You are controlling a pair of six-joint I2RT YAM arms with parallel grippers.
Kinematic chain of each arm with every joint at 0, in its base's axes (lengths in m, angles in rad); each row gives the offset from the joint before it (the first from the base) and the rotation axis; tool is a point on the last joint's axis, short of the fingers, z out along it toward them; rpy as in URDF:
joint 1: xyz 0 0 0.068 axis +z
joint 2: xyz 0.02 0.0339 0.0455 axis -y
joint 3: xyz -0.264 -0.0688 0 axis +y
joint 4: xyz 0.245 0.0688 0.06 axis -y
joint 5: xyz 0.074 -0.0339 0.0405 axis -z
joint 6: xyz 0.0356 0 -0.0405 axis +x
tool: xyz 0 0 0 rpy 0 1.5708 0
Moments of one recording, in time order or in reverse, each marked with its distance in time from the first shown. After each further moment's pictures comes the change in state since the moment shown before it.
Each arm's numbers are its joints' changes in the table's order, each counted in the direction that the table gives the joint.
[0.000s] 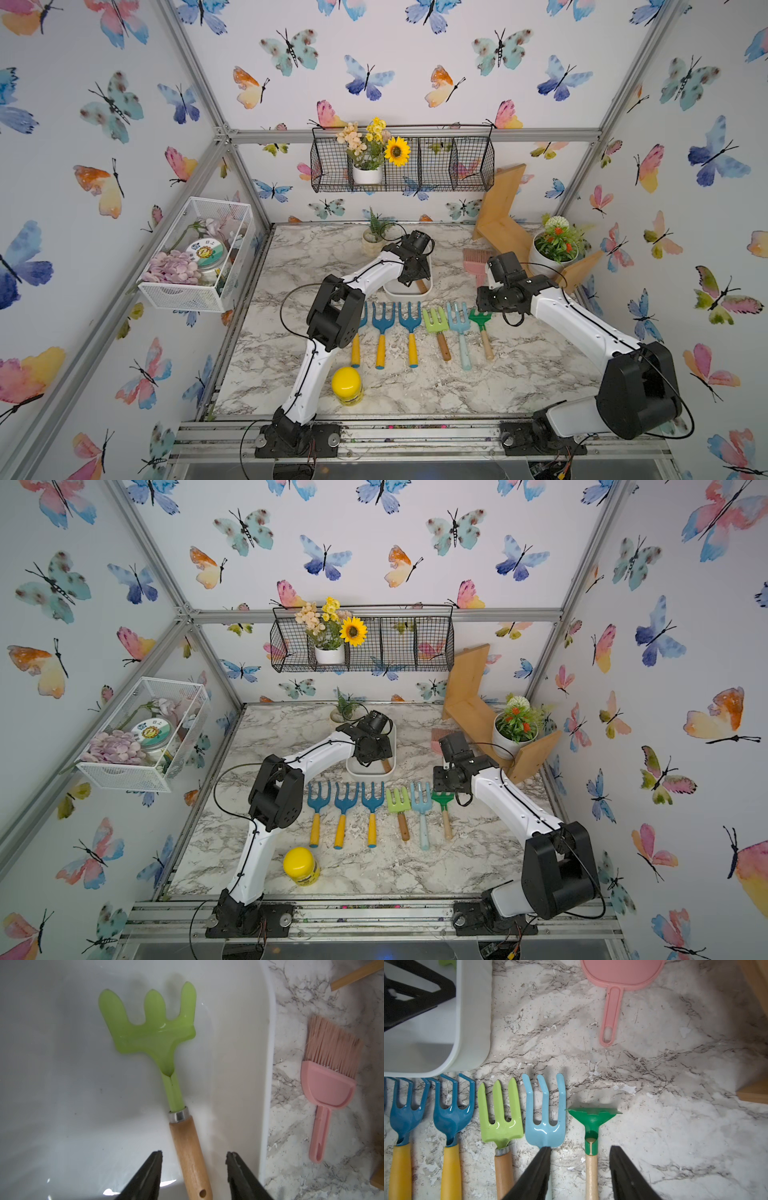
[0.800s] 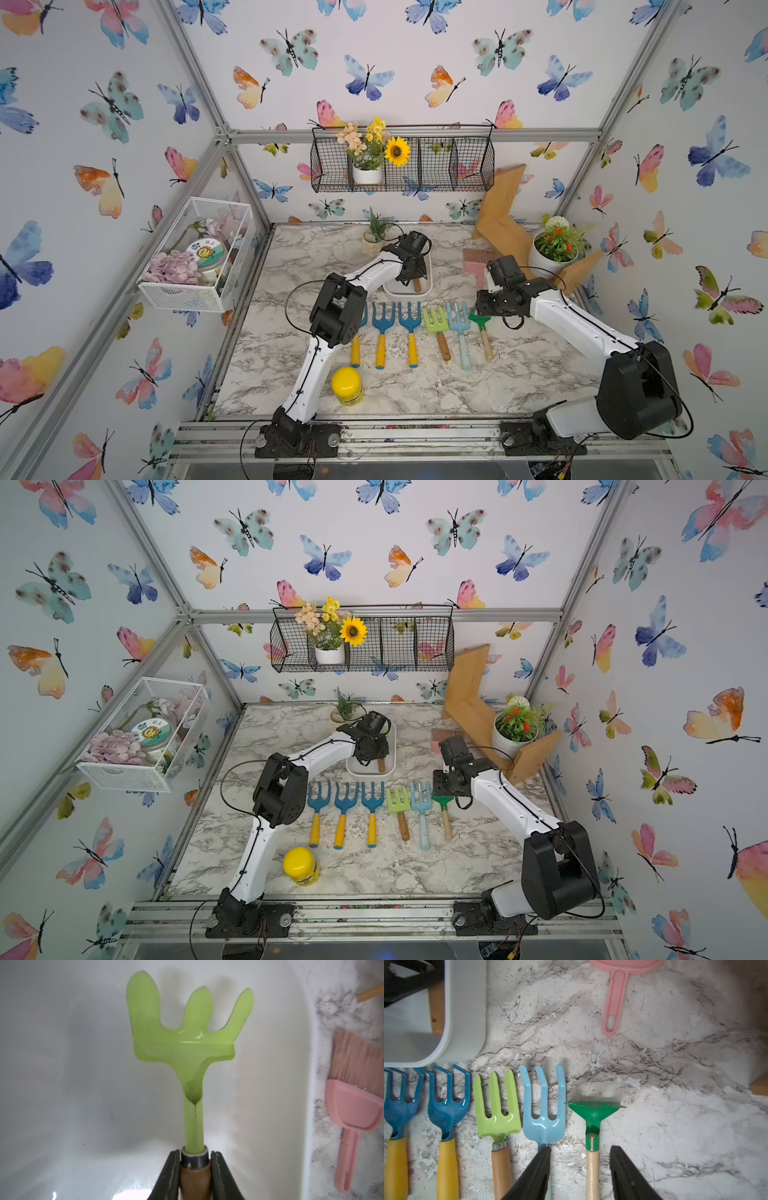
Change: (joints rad) left arm 0.031 0.000 0.006 0.029 -0.022 0.037; right arm 0.000 0.000 0.031 0.008 -0.016 0.000
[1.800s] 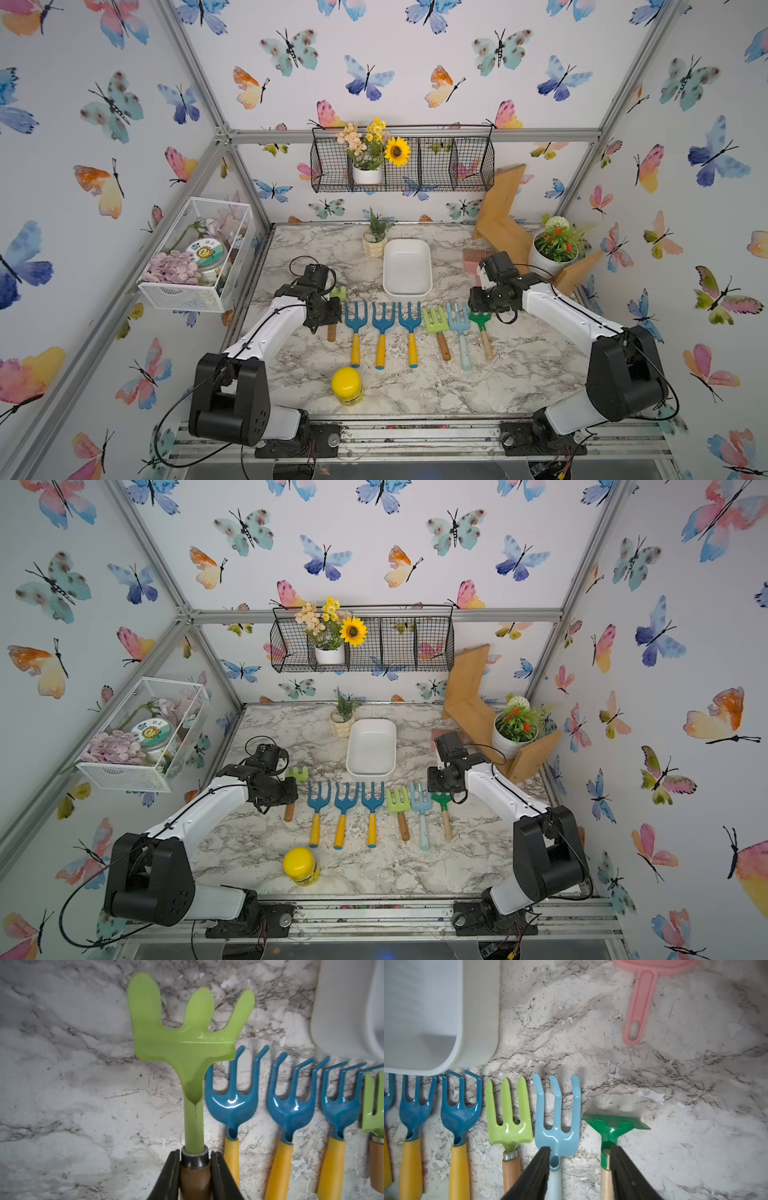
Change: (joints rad) left arm 0.417 0.952 1.054 -0.140 0.126 0.421; right arm 0.000 -0.093 -0.057 0.039 -0.071 -0.010
